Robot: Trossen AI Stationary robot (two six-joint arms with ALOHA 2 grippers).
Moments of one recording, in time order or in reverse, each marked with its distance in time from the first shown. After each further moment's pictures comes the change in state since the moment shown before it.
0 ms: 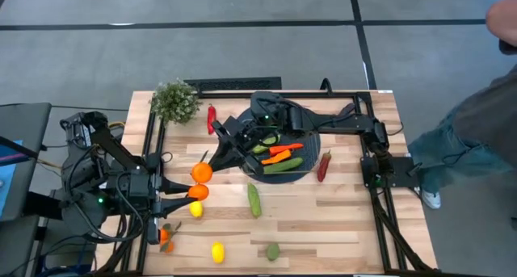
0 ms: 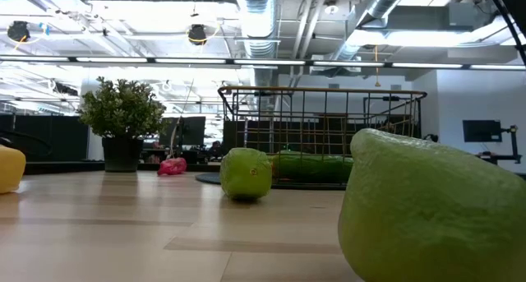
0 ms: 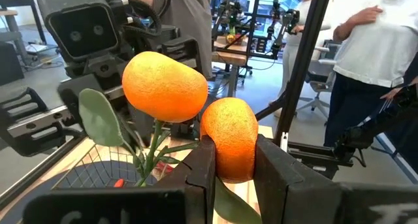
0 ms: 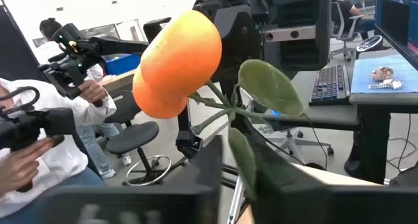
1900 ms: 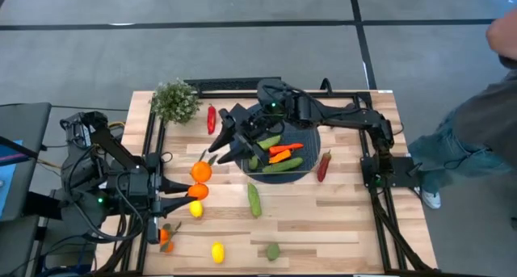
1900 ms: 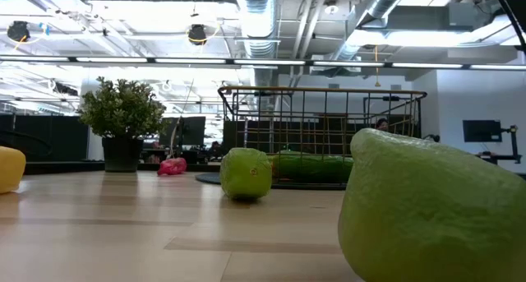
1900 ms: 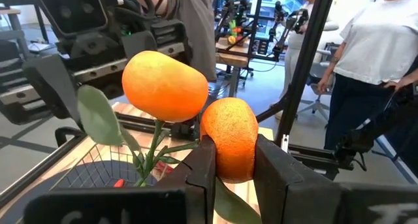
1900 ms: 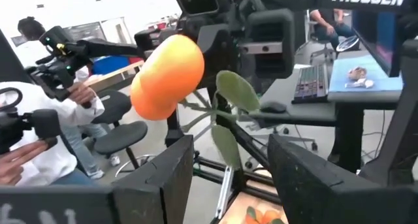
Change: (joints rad) left arm 0.000 0.000 0.001 0.002 -0.009 -0.010; right arm -0.043 -0.053 0.000 -0.084 0.007 -0.026
